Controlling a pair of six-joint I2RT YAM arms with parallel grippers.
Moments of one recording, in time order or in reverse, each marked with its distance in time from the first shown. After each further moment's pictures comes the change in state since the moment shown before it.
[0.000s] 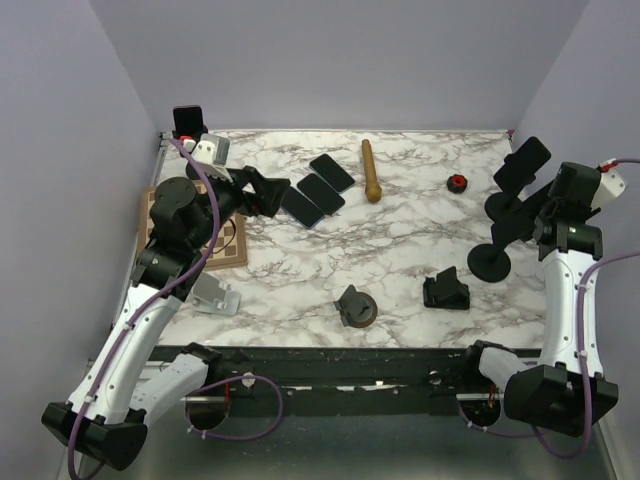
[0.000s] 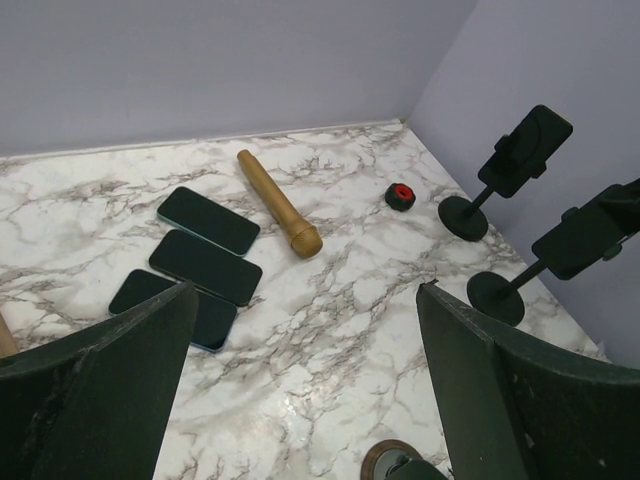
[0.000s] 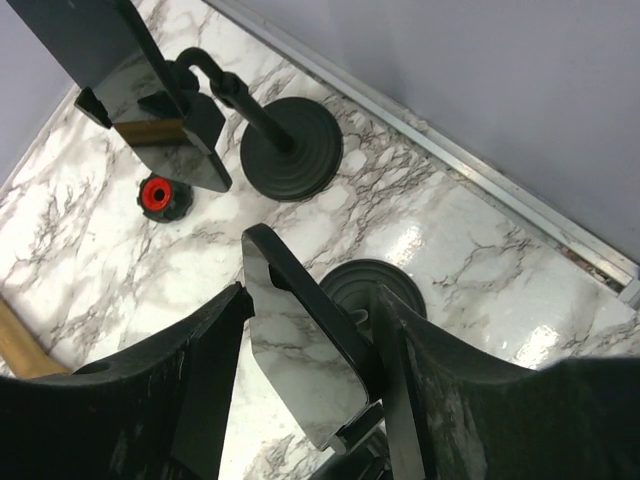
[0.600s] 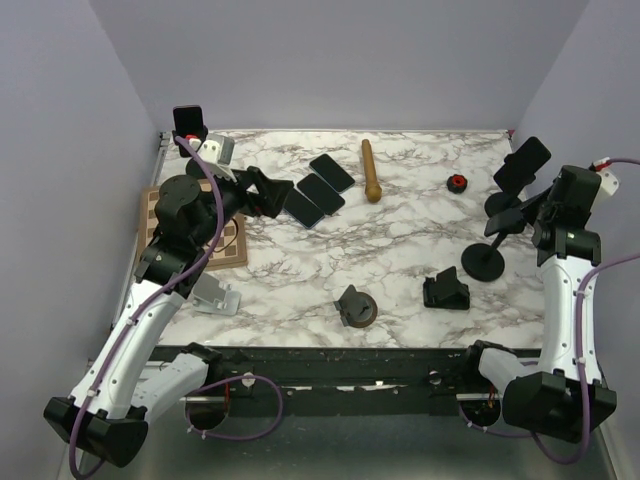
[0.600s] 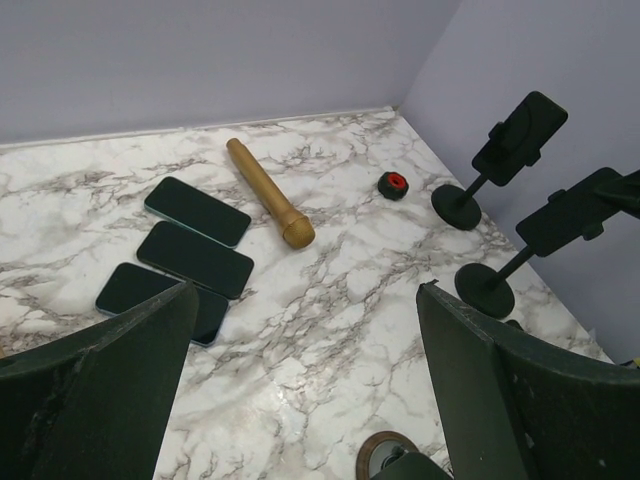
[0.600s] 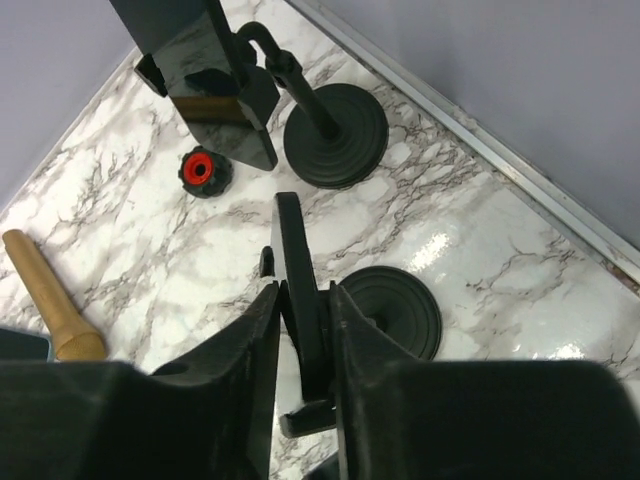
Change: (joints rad) left arm 0.000 0.017 -0.007 0.007 0.032 -0.007; right arm 0.000 -0.031 -0.040 0.045 -0.108 -0.035
